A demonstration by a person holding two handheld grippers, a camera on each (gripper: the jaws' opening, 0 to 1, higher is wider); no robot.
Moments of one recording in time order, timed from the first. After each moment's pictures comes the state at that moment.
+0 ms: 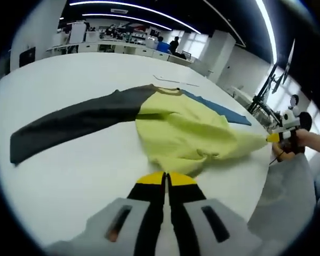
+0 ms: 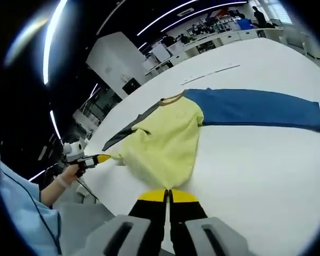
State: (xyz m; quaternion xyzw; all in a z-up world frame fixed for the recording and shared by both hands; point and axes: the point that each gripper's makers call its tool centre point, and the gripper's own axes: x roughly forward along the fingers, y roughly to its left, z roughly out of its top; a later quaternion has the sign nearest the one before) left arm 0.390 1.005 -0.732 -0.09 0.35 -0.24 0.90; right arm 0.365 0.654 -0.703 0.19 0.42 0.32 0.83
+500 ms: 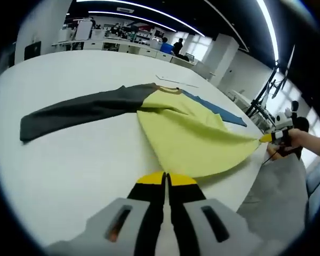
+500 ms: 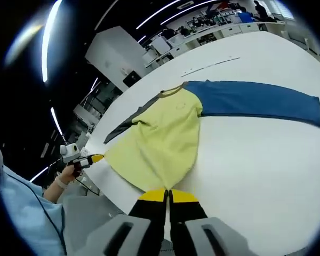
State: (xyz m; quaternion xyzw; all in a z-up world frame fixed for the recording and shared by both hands) left arm 0.351 1.010 -0.724 -0.11 0.35 -0.23 0.90; right arm 0.344 0.649 -0.722 0.18 0.47 0.33 0.80
